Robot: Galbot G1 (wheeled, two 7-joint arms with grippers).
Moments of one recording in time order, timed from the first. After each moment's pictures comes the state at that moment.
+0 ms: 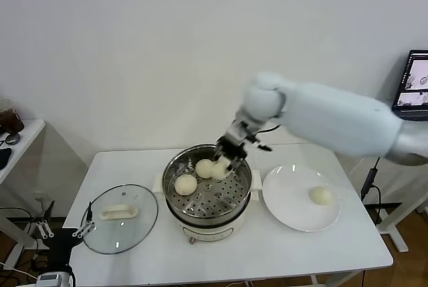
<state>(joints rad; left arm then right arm) 1.67 -1.27 -0.84 -1.95 0.00 -0.21 -0.12 0.54 1.10 -1.17 1.44 0.13 0.17 -1.18</state>
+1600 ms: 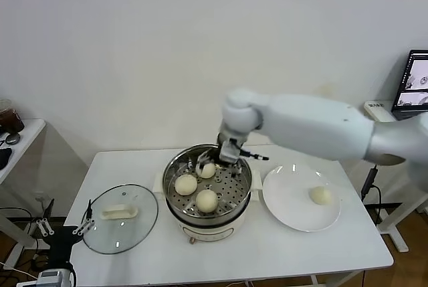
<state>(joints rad) 1.65 -1.27 -0.83 -1.93 0.00 -0.21 -0.12 0.55 1.09 -1.18 1.44 -0.02 0.29 -1.16</state>
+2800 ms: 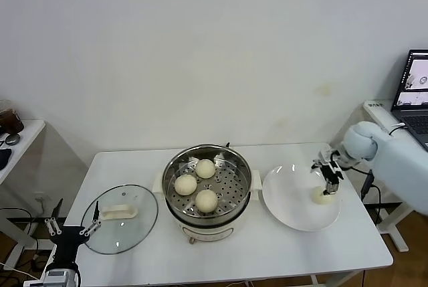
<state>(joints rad) 1.65 -1.26 -0.80 -1.93 0.03 -0.20 -0.12 0.03 0.65 -0.75 1.19 -0.18 -0.07 -1.16</state>
